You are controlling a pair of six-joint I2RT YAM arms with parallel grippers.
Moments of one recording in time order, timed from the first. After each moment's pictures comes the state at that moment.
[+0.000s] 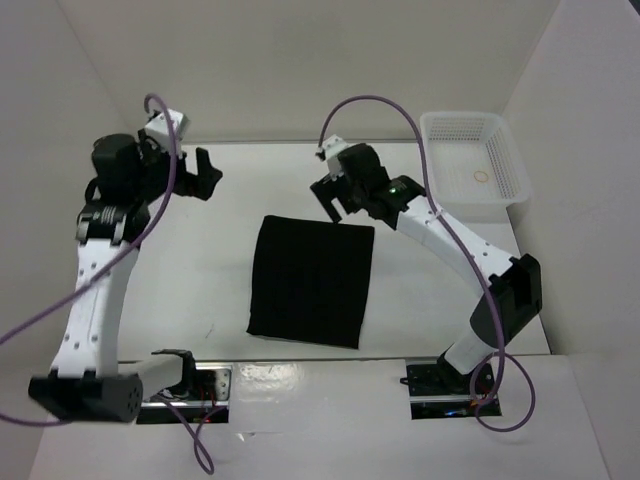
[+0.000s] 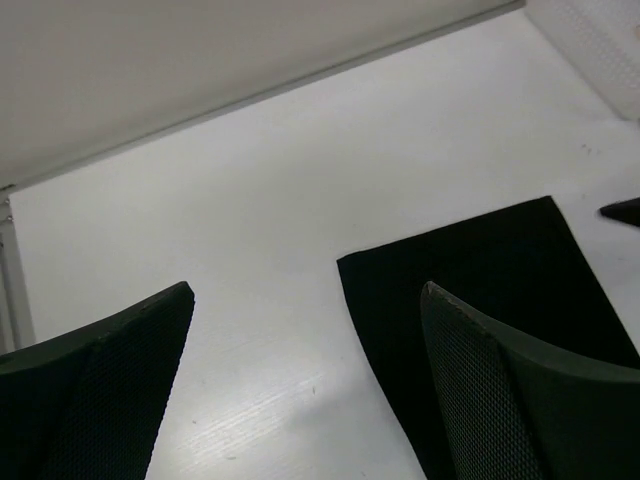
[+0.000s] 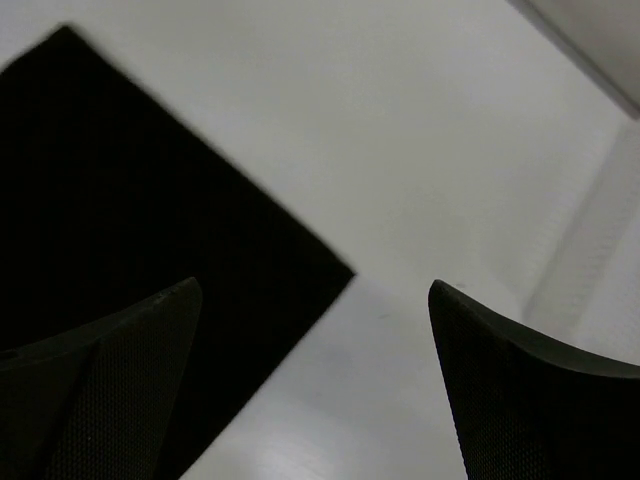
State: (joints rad) left arm 0.01 1.26 1.42 -0.53 0.38 0.12; right arm 0.60 1.62 1.50 -0.54 0.26 -0.17
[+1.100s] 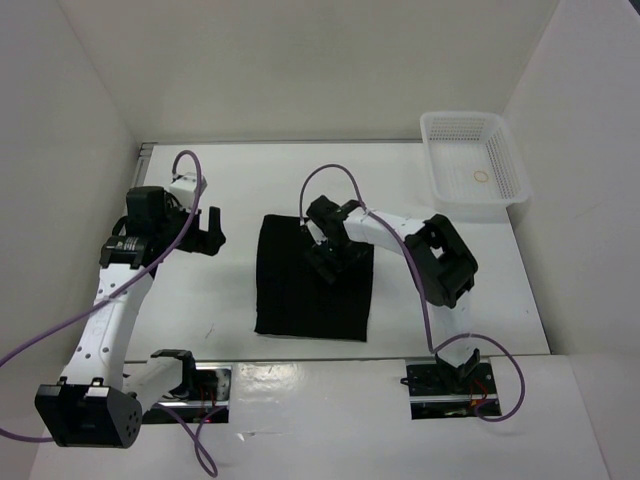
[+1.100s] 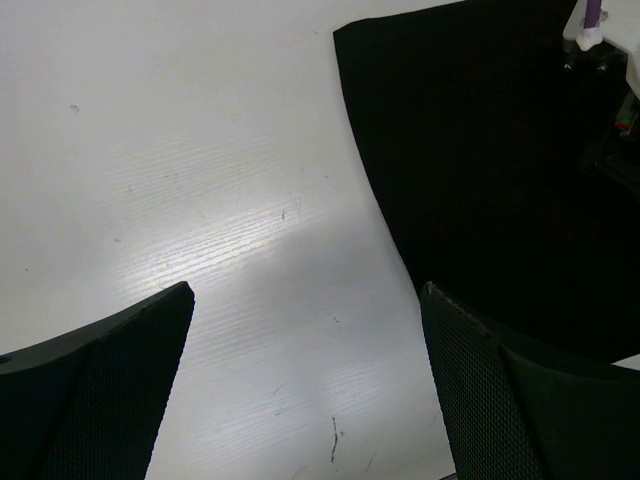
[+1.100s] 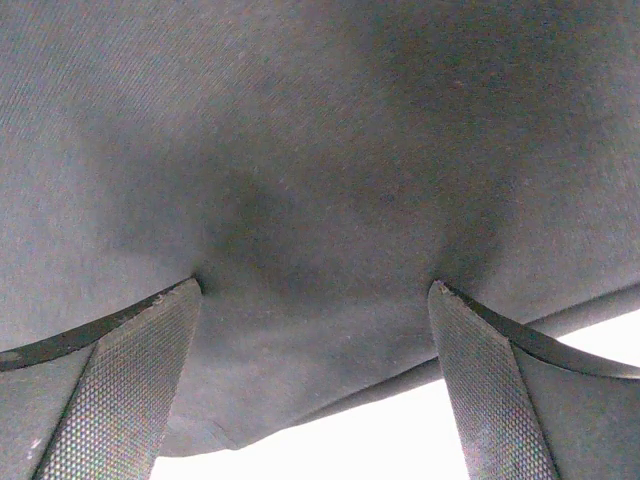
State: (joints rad) left arm 0.01 1.03 1.00 -0.67 0.29 0.13; right arm 0.70 2.00 1.40 -0.80 -0.03 -0.05
